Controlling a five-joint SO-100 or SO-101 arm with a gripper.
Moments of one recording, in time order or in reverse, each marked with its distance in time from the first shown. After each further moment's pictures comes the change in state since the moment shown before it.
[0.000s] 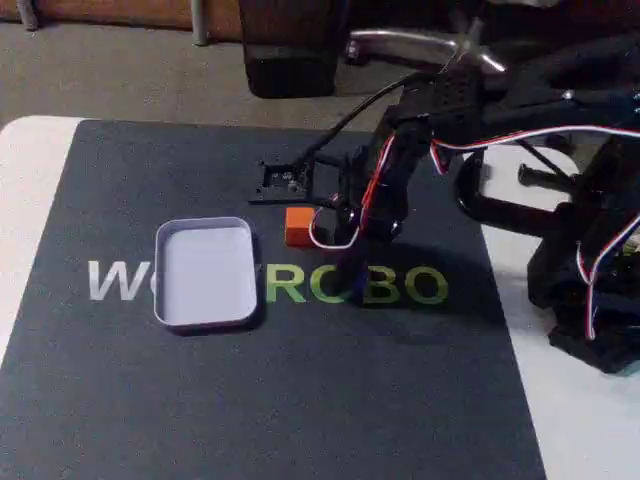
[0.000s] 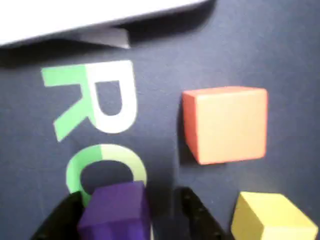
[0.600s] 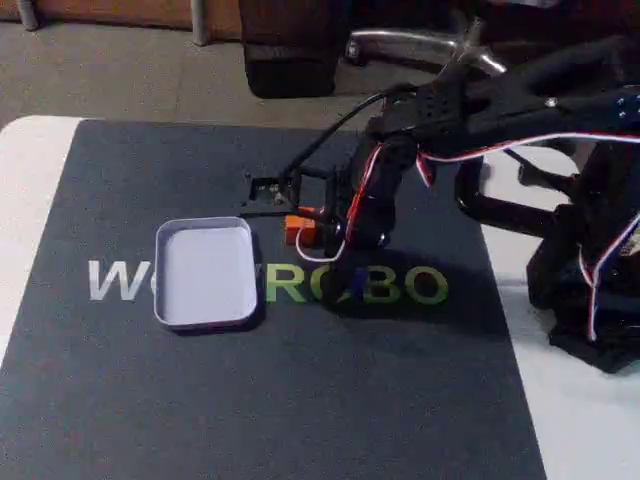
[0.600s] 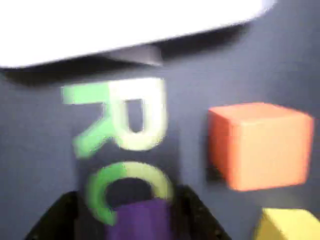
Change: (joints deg) arm -2.4 -4.5 -3.8 0.0 3.5
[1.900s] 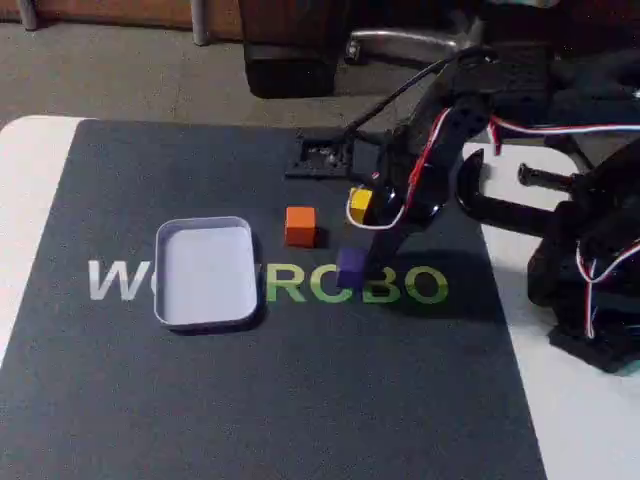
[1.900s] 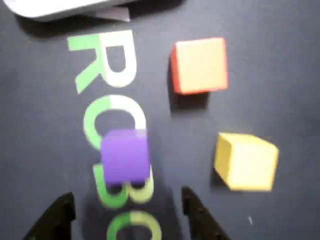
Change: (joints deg) arm 3.7 22.3 12.6 6.5 -3.7
